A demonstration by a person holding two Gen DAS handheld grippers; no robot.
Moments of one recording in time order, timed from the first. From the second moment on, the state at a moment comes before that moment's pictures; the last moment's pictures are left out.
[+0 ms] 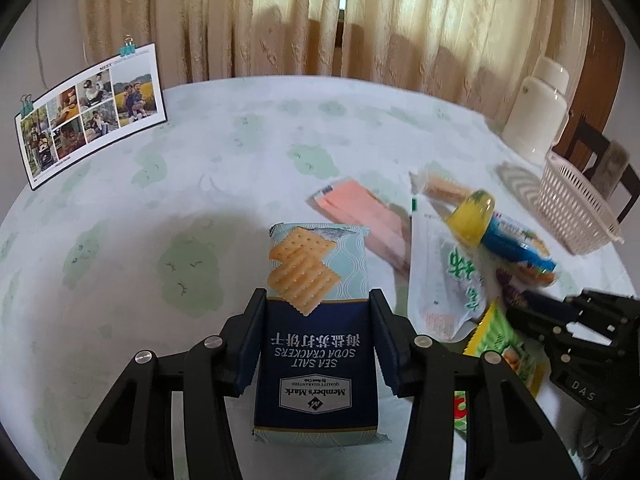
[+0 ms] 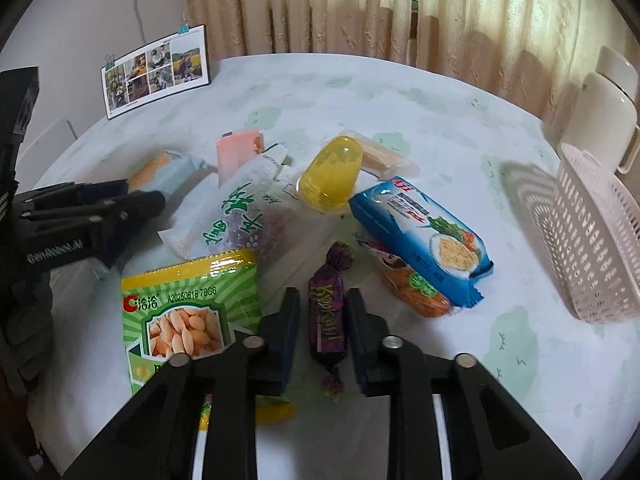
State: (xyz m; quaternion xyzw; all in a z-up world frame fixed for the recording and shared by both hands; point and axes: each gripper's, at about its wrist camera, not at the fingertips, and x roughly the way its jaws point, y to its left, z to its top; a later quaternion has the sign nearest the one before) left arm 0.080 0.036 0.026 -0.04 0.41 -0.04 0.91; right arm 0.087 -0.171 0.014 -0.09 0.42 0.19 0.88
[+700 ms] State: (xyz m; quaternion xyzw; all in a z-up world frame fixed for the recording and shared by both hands) left arm 0.076 0.040 0.031 -0.06 0.40 -0.04 0.92; right arm 0.072 -0.243 0.071 0.02 0.35 0.18 0.92
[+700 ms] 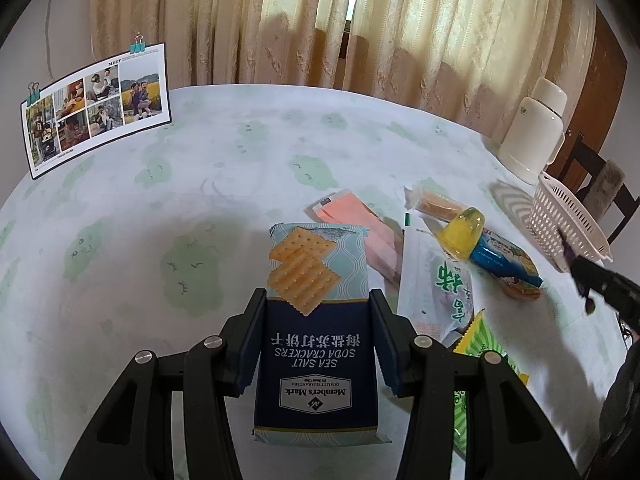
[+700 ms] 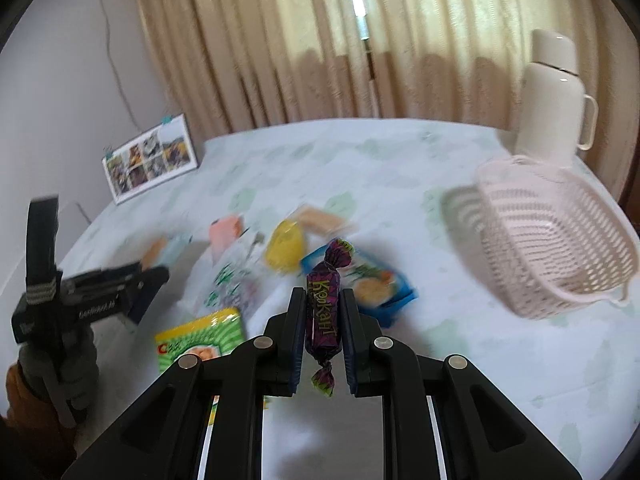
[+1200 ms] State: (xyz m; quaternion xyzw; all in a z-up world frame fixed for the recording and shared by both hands) left arm 0.078 0.026 0.030 -0.08 0.40 -0.04 0.91; right arm 0.117 -0.351 0.103 0.09 0.30 0.06 0.95
